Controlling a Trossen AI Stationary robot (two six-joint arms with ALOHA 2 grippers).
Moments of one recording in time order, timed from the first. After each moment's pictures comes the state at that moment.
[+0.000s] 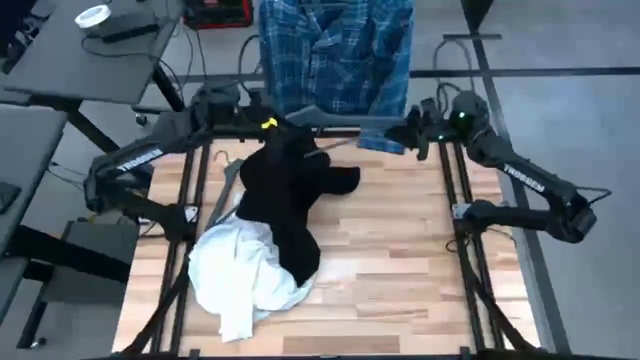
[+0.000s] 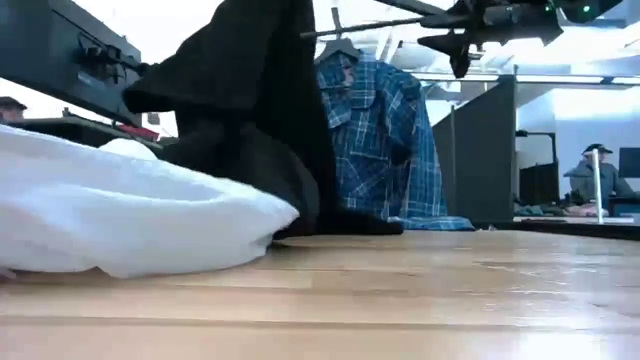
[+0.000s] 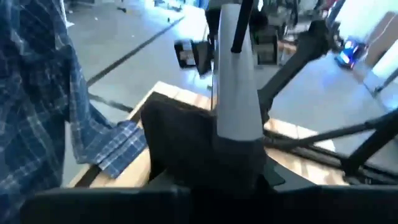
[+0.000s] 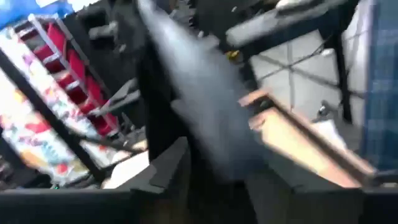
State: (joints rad) left arm 0.42 1.30 1.55 -0.51 0.22 -0.12; right arm -0.86 0.99 0.89 0.09 -0.77 0.38
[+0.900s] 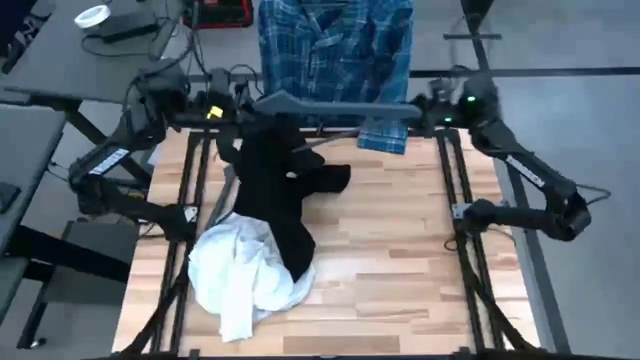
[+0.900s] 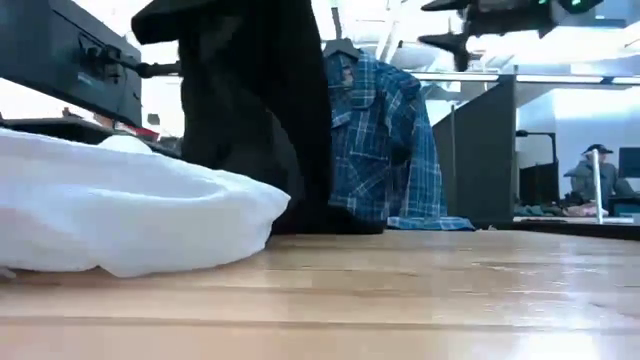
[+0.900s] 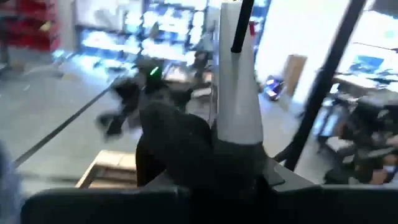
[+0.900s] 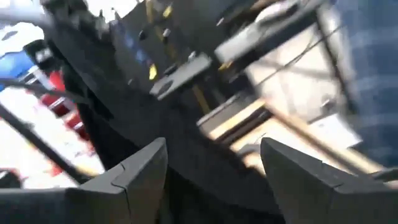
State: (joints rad) left arm 0.38 1.27 1.72 -0.35 0.45 -0.17; right arm -0.82 1.13 0.96 0.11 -0.78 0.53
